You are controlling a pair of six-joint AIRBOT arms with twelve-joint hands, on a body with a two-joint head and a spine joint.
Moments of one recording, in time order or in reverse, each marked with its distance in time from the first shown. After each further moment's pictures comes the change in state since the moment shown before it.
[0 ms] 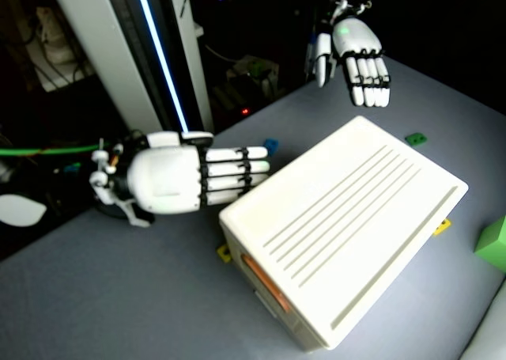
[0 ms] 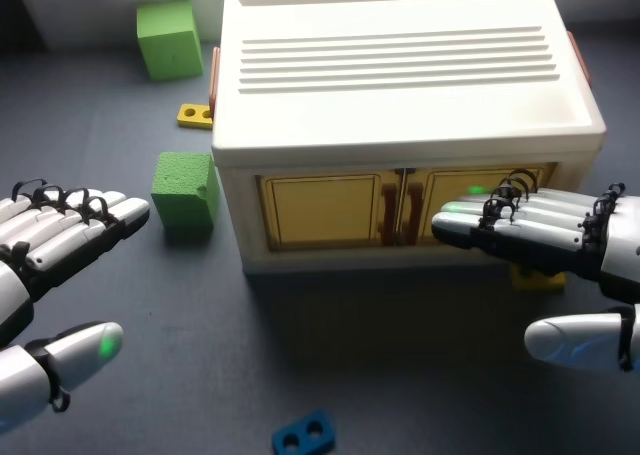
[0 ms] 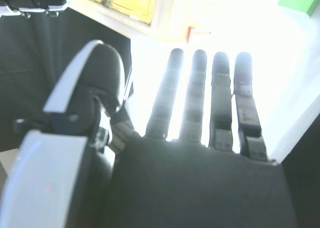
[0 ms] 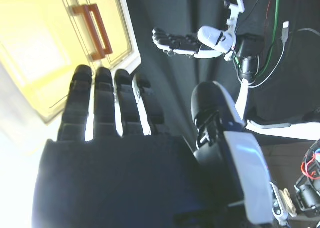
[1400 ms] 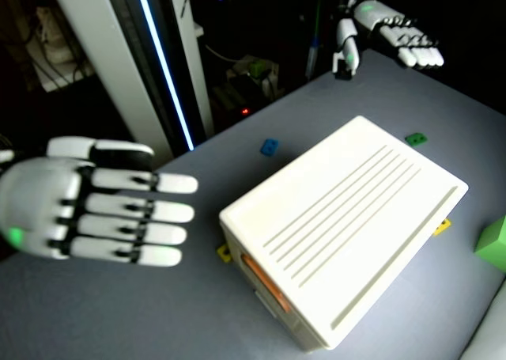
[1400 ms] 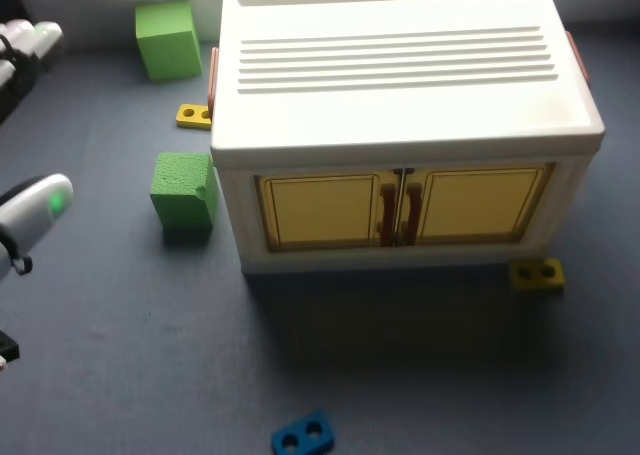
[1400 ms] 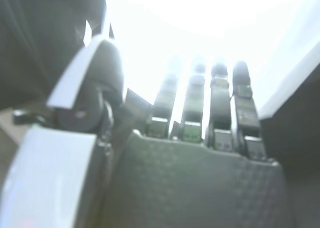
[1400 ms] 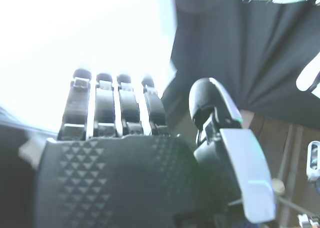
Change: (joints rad) left arm -0.107 -0.027 0.082 -0.129 -0.249 -0.009; right arm -0.294 0.180 -0.043 0.570 0.517 -0.085
